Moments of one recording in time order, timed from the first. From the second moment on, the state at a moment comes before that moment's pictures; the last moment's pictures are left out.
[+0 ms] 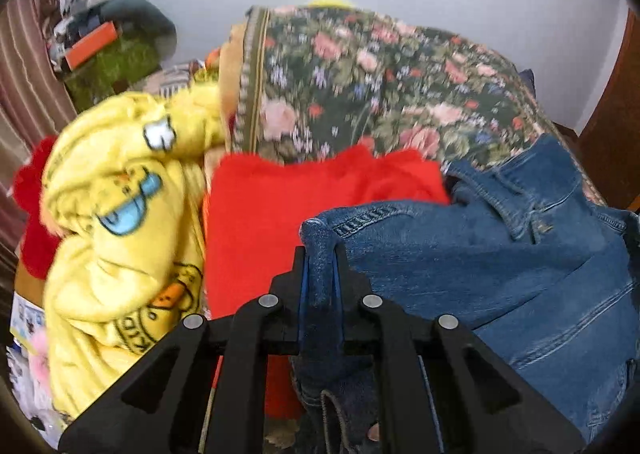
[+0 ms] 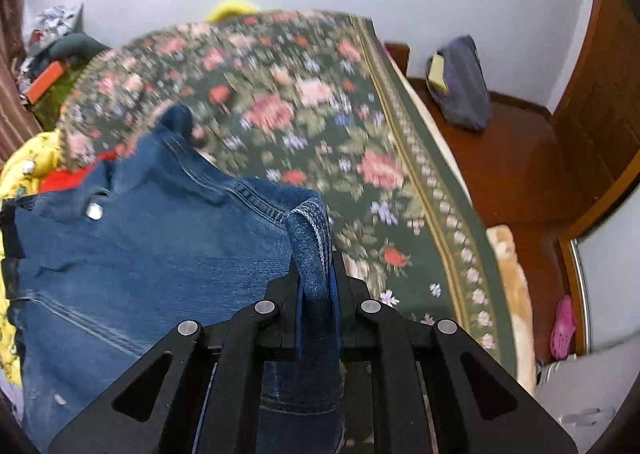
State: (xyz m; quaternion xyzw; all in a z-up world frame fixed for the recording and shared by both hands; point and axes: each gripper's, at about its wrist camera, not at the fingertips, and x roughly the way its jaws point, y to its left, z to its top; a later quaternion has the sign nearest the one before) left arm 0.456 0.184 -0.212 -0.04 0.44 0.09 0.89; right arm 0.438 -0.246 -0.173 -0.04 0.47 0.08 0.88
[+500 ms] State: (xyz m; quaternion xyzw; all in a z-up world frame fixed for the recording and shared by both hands) left arm 0.431 0.161 -0.193 0.01 0.45 0.07 0.89; right arm 0.397 -0.239 -0.138 -0.05 0.47 0.09 0.88
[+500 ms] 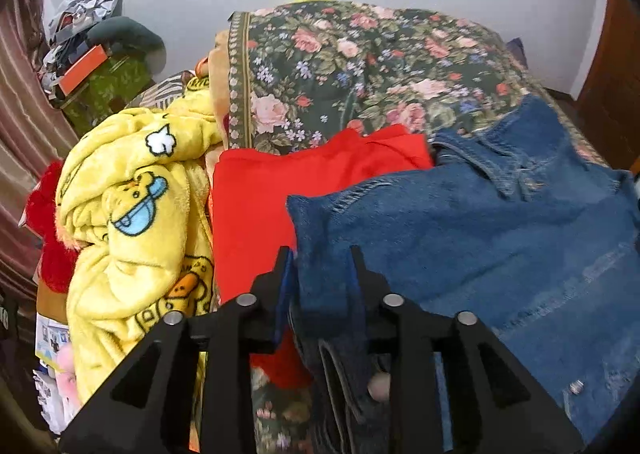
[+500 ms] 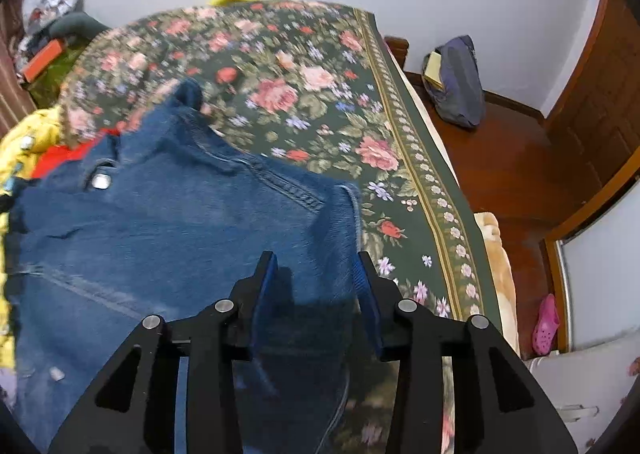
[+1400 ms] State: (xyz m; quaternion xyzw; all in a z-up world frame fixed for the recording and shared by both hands) left arm 0.248 0.131 -0.190 0.04 0.50 -0.03 0.87; right arm 0.219 -0.219 -0.113 -0.17 0.42 0.11 0.88
